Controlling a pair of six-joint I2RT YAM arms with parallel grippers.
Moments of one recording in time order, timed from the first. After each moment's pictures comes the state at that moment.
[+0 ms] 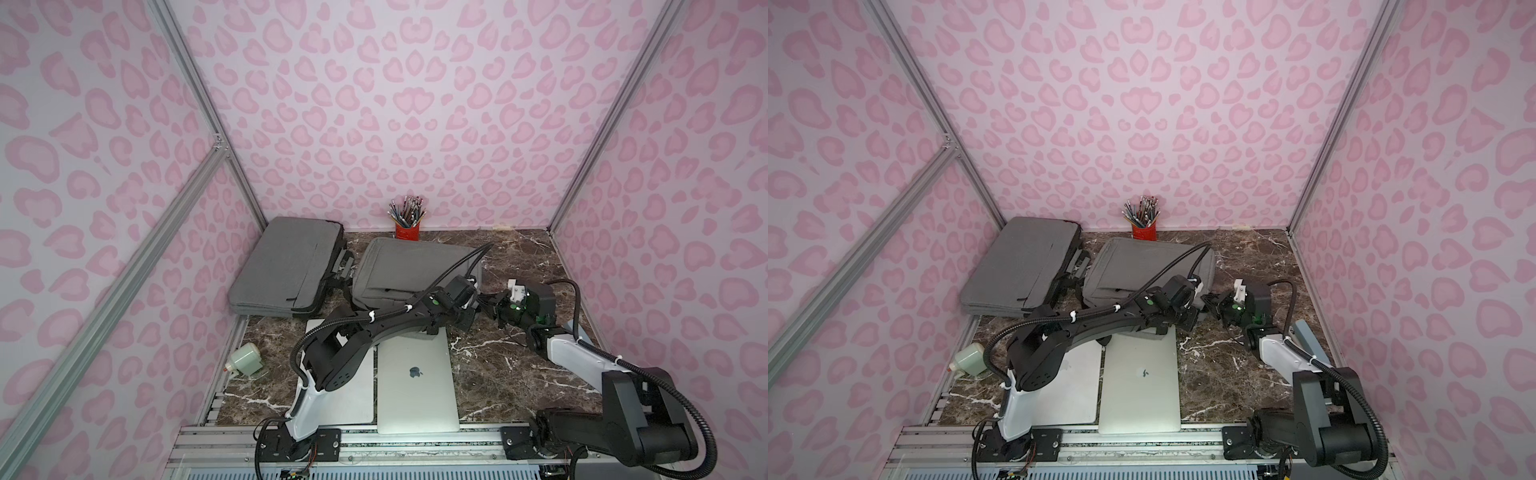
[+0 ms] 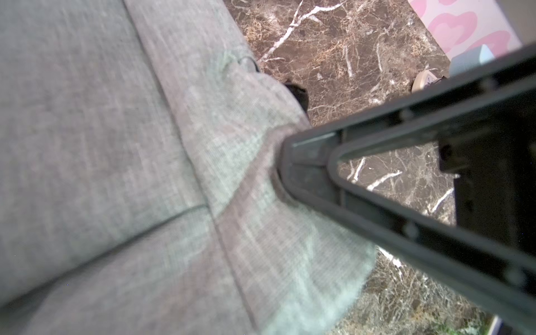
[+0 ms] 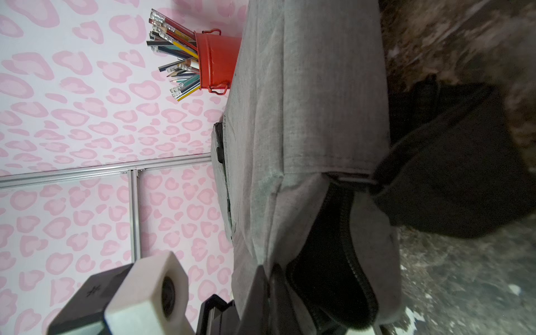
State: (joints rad) left arm -0.98 2.07 1.58 -0.35 0.03 -0.38; right arm 0.08 1.31 0.51 0.33 -0.62 1.26
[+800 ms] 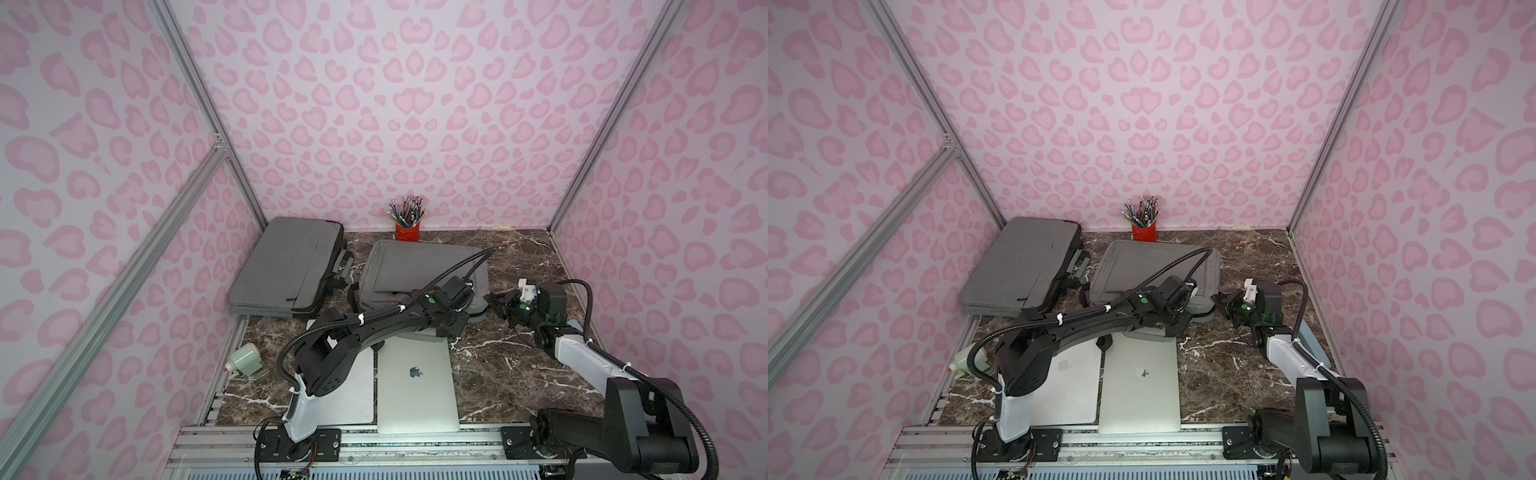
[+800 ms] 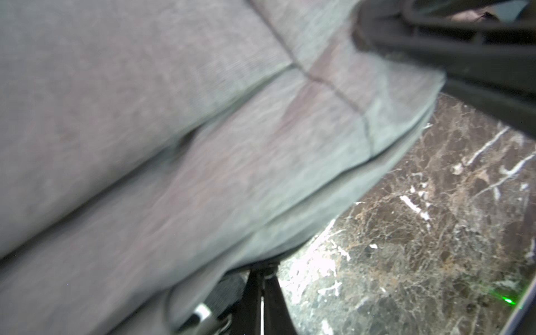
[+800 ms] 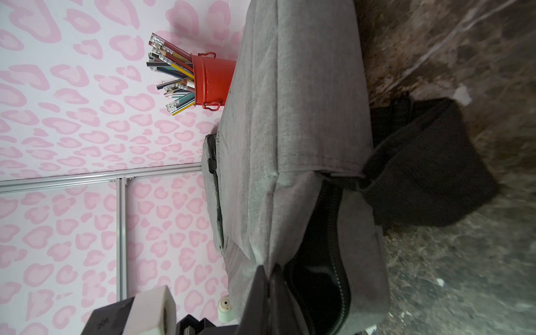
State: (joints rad) left arm -0.98 1.99 1.55 -0.54 -0.04 -0.27; right arm -0.02 1.26 0.54 0.19 -0.64 1.13
